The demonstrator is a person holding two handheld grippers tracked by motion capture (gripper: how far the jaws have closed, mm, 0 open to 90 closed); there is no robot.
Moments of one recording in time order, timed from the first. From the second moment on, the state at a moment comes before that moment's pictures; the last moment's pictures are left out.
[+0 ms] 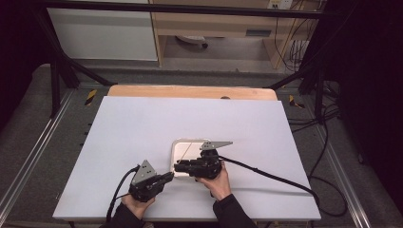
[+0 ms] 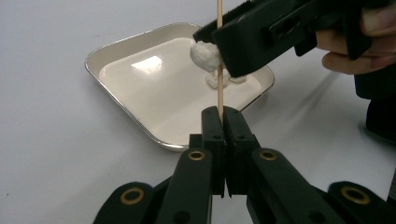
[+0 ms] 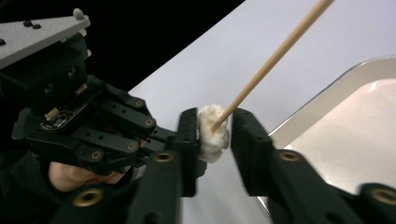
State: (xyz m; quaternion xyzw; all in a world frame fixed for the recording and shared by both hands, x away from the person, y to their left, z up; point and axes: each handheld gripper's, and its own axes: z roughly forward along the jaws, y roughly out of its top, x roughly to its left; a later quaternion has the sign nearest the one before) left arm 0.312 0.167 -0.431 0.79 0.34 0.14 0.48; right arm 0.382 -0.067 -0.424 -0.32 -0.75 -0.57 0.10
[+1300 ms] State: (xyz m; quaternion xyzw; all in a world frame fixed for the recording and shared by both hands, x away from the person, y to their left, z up) left arm 0.313 0.183 -0.433 0.80 0.35 0.13 0.48; right arm 0.403 -0.097 -0.451 -0.29 -0.86 -0.40 -0.10
